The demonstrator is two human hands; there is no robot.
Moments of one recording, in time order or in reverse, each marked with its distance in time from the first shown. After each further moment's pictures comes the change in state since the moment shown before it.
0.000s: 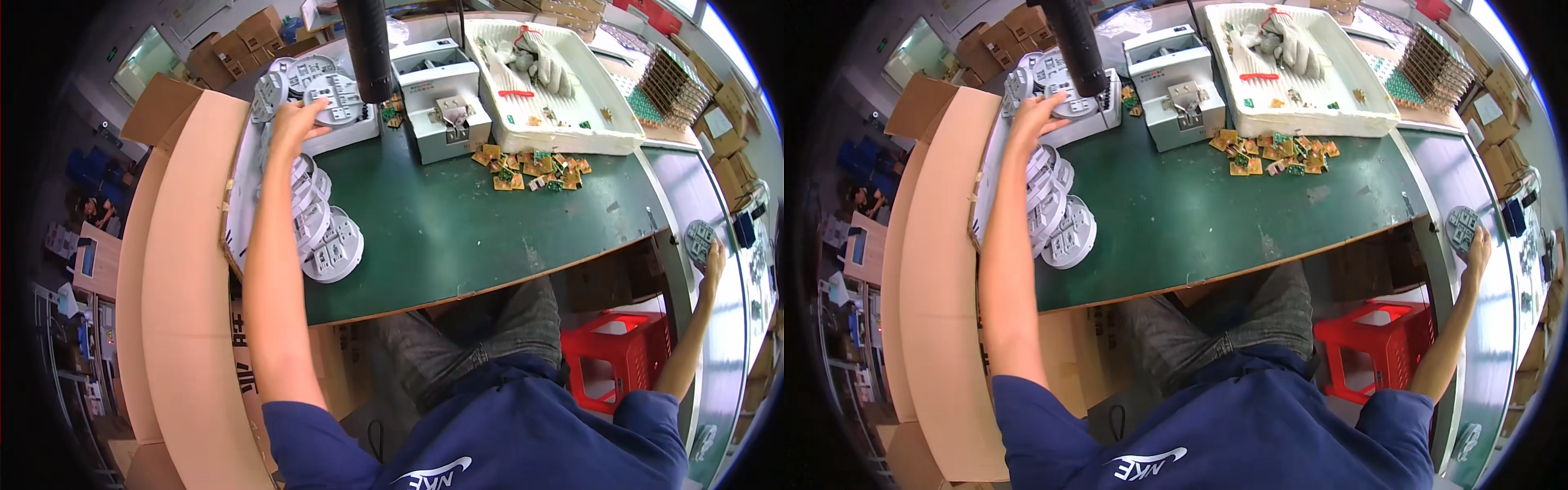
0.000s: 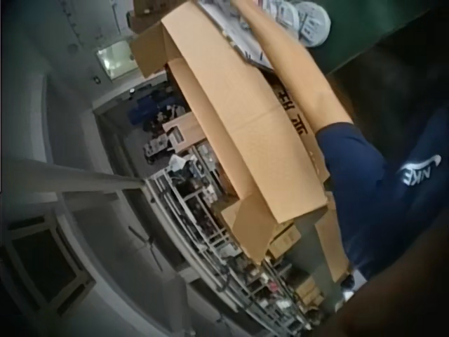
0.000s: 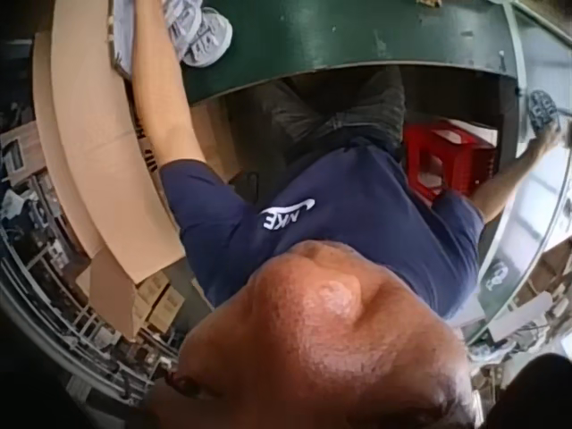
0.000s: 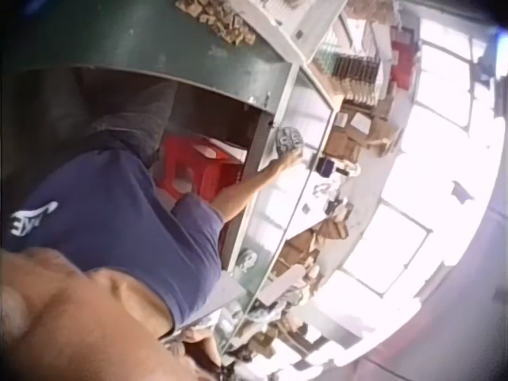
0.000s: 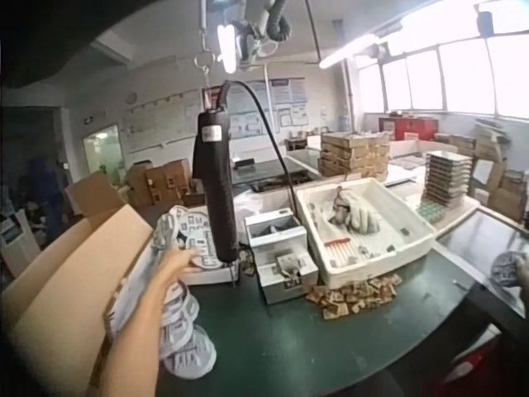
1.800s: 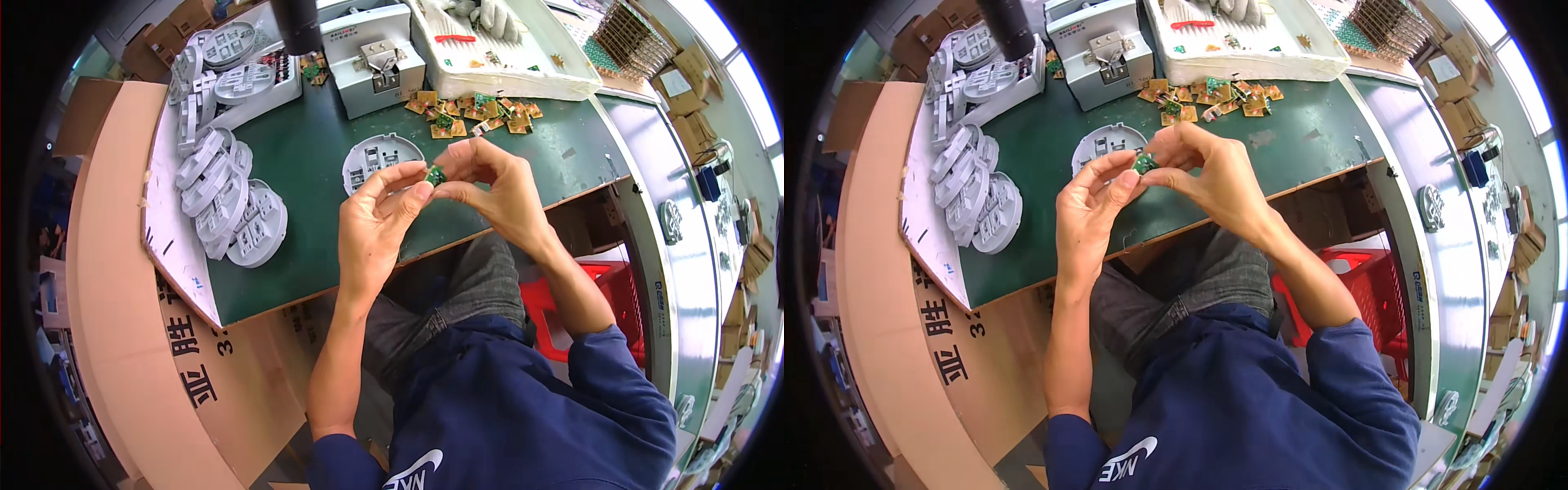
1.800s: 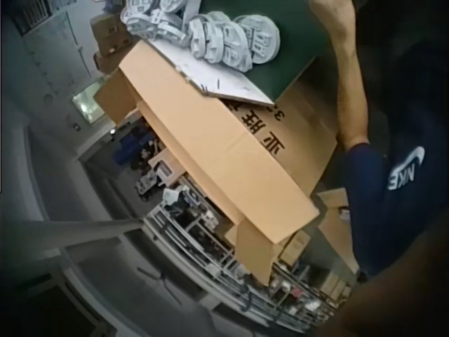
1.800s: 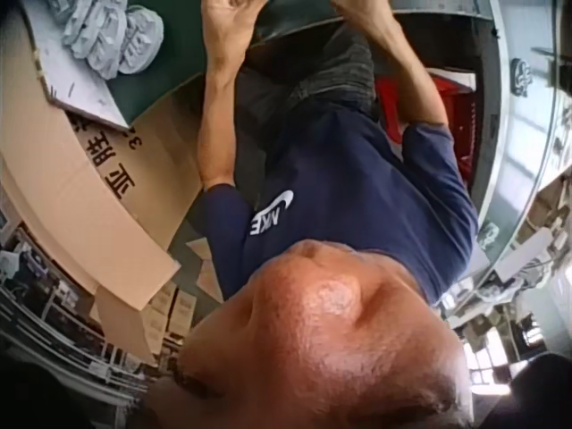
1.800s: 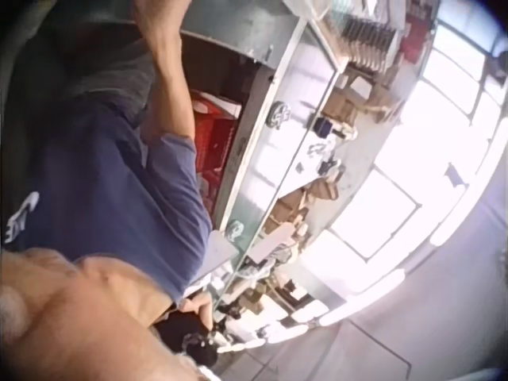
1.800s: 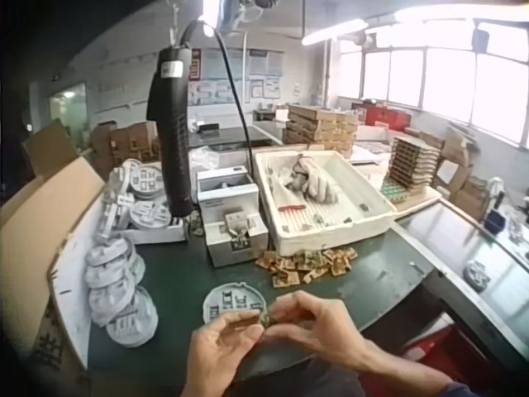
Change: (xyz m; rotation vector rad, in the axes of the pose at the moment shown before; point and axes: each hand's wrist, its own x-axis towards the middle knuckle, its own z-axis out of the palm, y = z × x) left_hand -0.257 -0.031 0.145 -0.637 -0.396 0.083; right_hand -0.389 -0.232 0.198 0.290 -1.178 -0.537
